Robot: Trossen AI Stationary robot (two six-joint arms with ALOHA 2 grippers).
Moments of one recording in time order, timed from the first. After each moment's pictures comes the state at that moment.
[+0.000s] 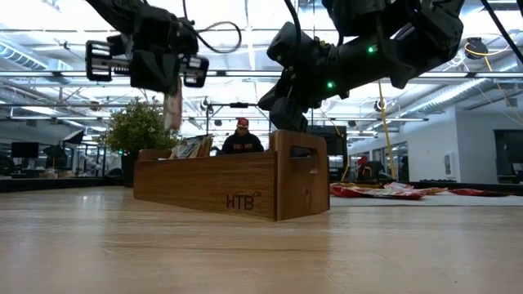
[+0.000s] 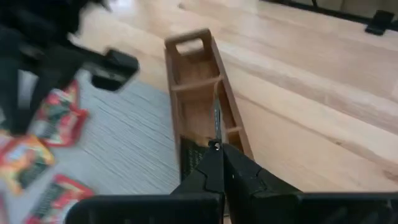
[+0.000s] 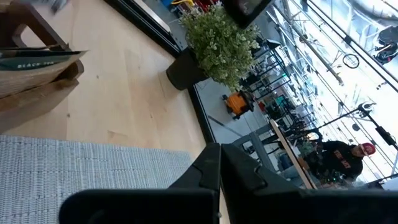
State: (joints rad) left arm 0.42 1.39 0.93 -0.68 0.85 1.24; right arm 0.16 1.87 0.83 0.87 0.86 -0.76
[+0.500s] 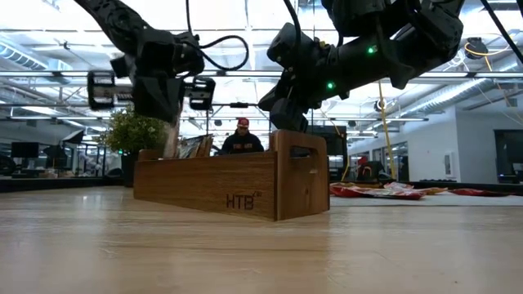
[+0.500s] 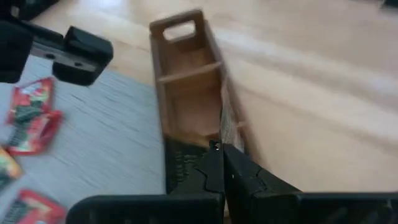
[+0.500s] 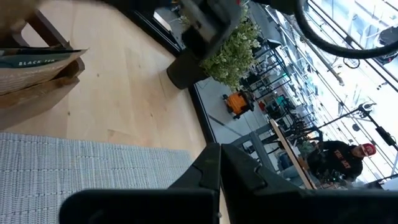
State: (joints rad) left arm 0.36 1.47 0.82 -0.46 0.85 1.20; right arm 0.16 1.87 0.83 0.86 0.86 -0.77
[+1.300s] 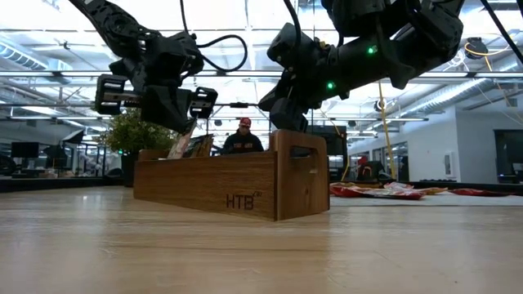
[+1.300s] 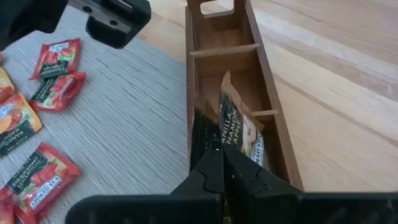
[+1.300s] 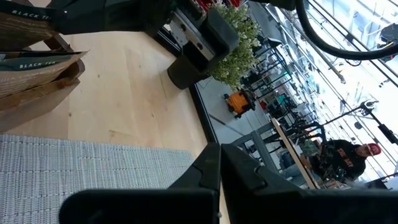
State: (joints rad) left arm 0.36 1.47 0.78 -0.31 0.74 1.02; right arm 0.16 1.87 0.83 0.86 0.86 -0.75
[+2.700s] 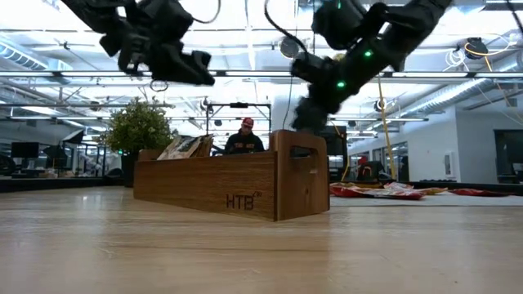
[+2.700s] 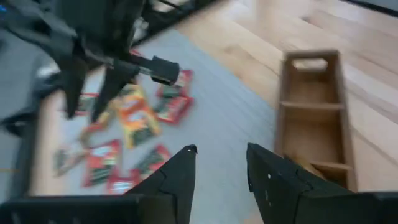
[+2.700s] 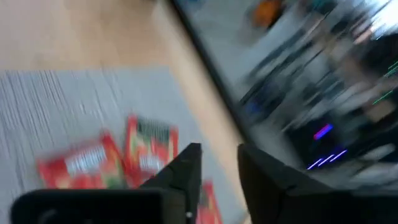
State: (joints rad) left arm 0.39 1.23 0.78 -0.15 0.57 0.72; right arm -0.11 1.59 0.83 0.18 0.68 -0.26
